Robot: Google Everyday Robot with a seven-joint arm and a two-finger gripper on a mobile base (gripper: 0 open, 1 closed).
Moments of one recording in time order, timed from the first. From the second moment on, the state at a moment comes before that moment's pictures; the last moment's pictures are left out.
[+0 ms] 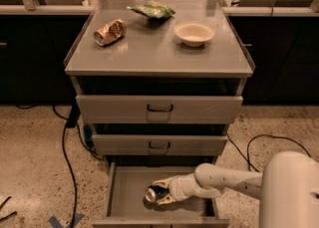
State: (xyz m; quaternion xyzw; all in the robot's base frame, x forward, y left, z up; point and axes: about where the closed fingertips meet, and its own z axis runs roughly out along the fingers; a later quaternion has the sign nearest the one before) arm 0.511 -0.012 0.283 -0.79 0.46 0.15 0.39
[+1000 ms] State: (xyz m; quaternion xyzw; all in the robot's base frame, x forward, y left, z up) arm 0.518 -0.008 0.261 -0.80 0.47 0.13 0.36
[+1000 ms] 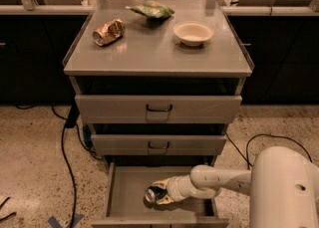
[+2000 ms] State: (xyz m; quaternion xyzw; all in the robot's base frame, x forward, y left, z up) arm 0.538 -0.005 0.203 -0.81 0.46 0.12 0.33
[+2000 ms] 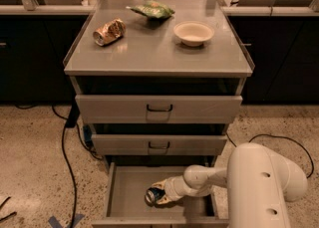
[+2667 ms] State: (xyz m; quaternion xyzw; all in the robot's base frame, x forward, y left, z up) arm 0.540 -0.011 0.183 -0.81 0.48 0.11 0.32
